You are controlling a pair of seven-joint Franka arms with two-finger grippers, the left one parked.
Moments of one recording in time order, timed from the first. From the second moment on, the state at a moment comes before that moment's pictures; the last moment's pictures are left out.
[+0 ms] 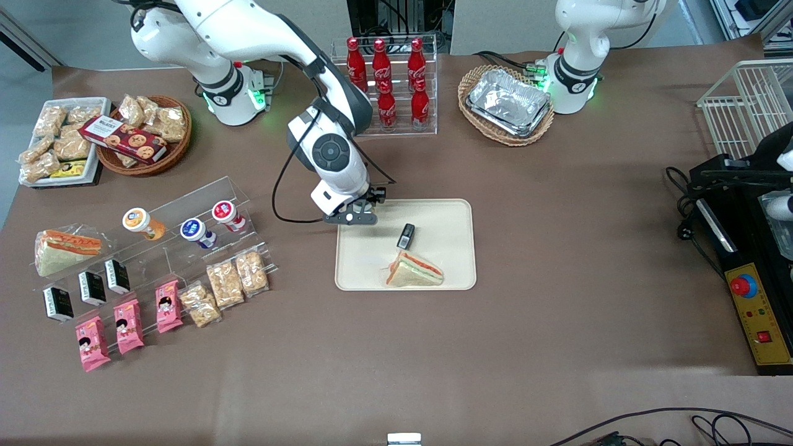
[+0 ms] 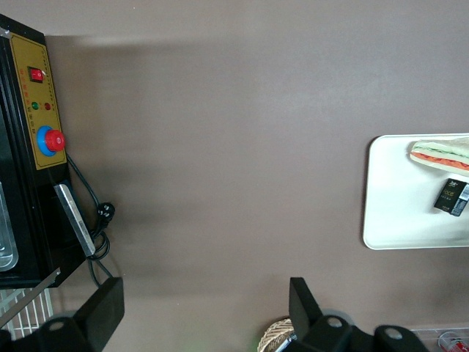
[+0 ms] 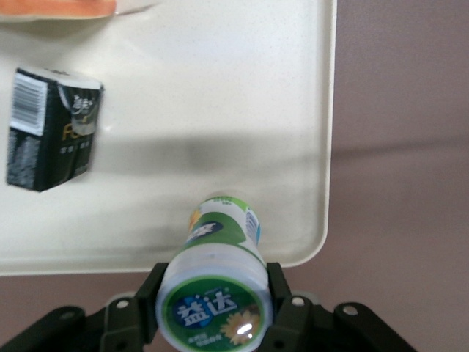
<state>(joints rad) 0.75 0.41 0.00 -1.97 0.20 2.28 0.71</state>
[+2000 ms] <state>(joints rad) 0.73 0.04 -0.34 -1.92 0.09 2.00 0.62</state>
